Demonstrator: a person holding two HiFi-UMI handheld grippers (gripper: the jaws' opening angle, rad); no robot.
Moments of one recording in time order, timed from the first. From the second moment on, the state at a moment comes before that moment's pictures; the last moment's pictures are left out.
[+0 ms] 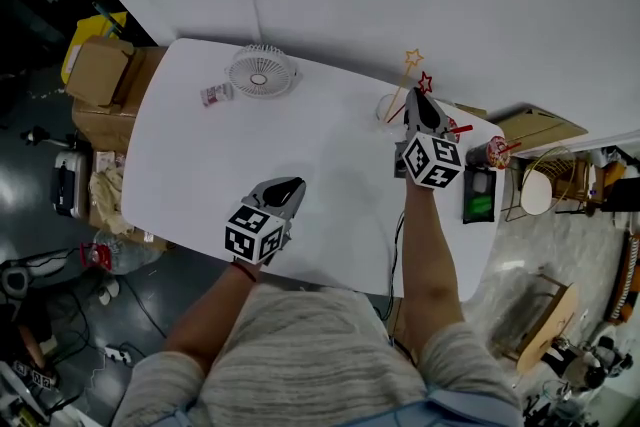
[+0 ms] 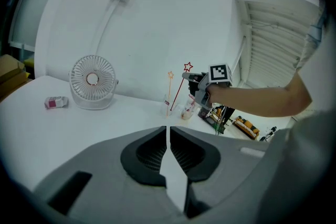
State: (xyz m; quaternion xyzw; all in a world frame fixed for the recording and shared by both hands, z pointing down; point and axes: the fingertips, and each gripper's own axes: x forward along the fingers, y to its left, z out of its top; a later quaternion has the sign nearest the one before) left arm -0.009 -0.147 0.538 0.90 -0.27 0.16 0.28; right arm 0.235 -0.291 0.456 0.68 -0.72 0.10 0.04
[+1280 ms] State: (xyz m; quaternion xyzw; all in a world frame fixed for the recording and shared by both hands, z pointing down) left arm 0.005 -0.143 0.534 0.91 -0.25 0.16 0.28; right arm 0.234 -0.275 0.506 0.68 -0.71 0.16 0.10
